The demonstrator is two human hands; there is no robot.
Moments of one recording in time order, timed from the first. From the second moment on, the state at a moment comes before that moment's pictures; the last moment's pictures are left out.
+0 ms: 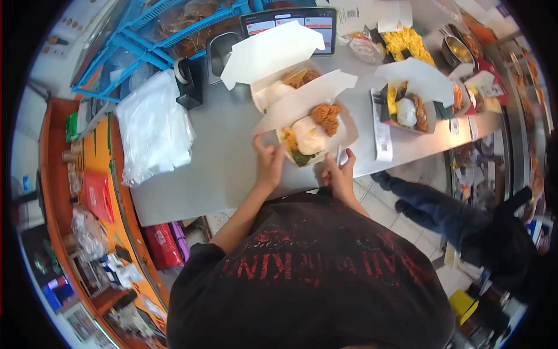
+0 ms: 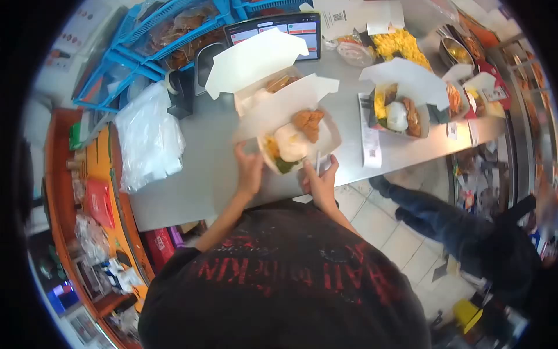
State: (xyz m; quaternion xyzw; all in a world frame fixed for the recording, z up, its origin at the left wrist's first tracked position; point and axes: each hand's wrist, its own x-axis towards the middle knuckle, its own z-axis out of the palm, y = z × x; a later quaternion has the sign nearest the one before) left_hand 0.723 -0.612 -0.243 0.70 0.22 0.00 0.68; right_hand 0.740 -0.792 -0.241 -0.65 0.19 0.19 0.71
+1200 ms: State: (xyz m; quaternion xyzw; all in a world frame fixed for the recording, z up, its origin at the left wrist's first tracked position) left_hand 0.771 -0.598 -0.288 0.91 -0.18 0.12 0.36; right_hand 0.746 -0.808 -0.194 -0.58 0.23 0.25 0.74
